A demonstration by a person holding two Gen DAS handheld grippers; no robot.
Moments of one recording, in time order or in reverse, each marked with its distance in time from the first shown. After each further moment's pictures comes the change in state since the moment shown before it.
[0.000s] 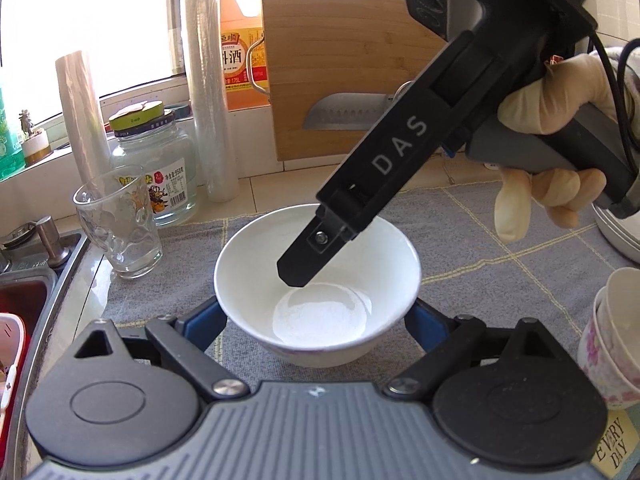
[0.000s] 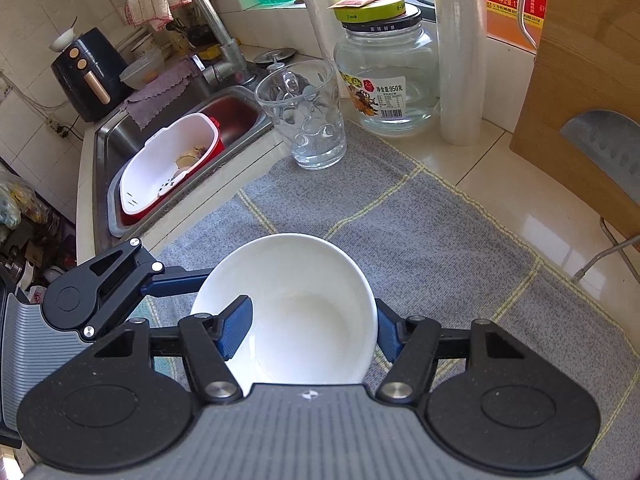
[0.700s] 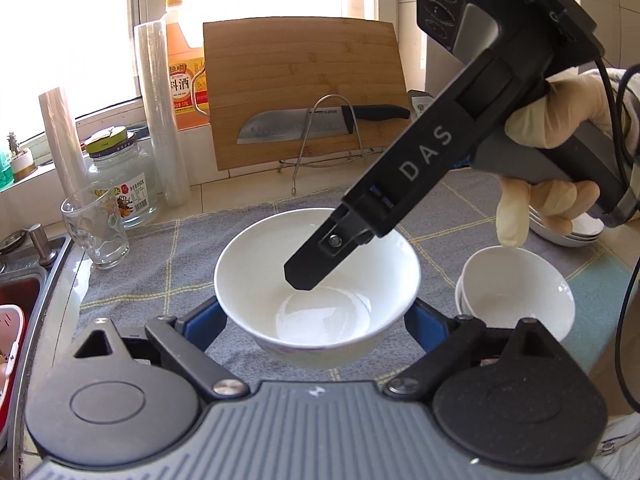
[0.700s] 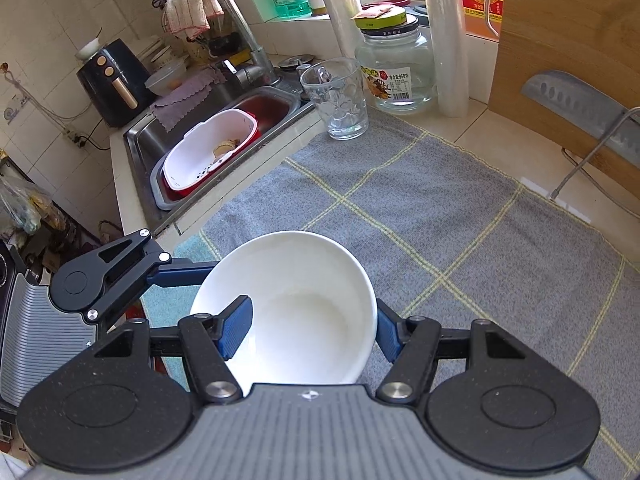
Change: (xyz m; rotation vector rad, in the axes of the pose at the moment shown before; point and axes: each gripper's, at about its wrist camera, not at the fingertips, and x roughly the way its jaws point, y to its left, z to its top) left arm -0.079 -0.061 -0.013 0.037 -0.001 -0.078; right arm -0.080 0.044 -0.084 0.042 -0.051 0.011
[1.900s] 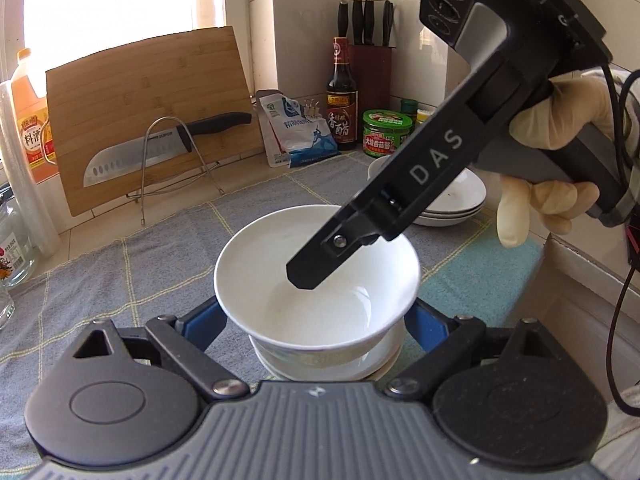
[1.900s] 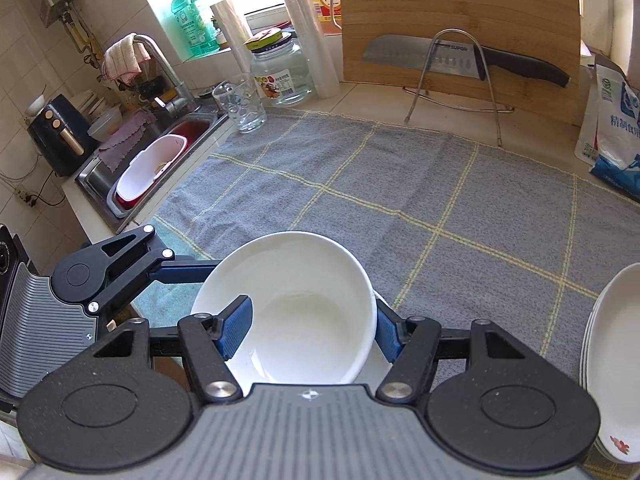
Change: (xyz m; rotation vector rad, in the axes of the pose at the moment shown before) left arm 0.014 -0.107 0.010 0.200 0.006 -0.259; right arm -0.102 -0.033 -0.123 0.209 -0.112 -0.176
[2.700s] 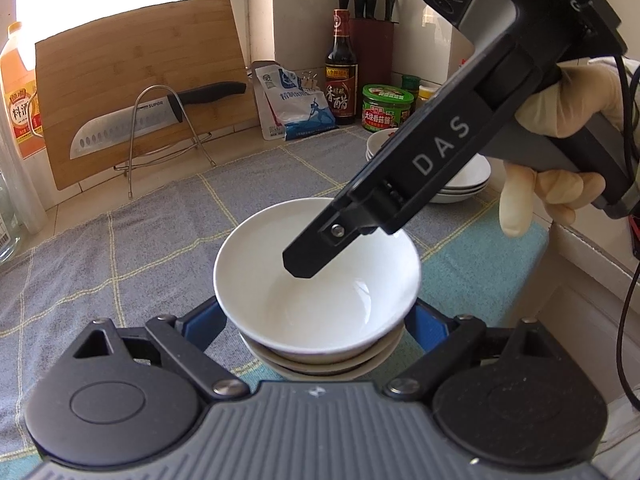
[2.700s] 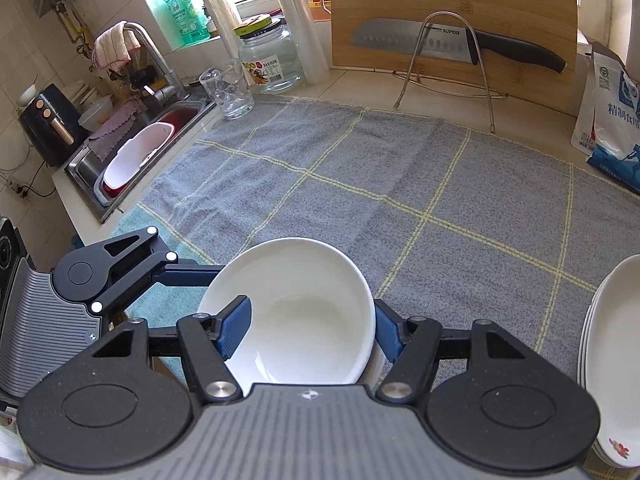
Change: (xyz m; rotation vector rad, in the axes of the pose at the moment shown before) left arm 0.016 -0.001 -0.005 -0.020 0.059 -0.015; right arm 0.016 -0.007 -0.006 -0.022 0.022 -0.020
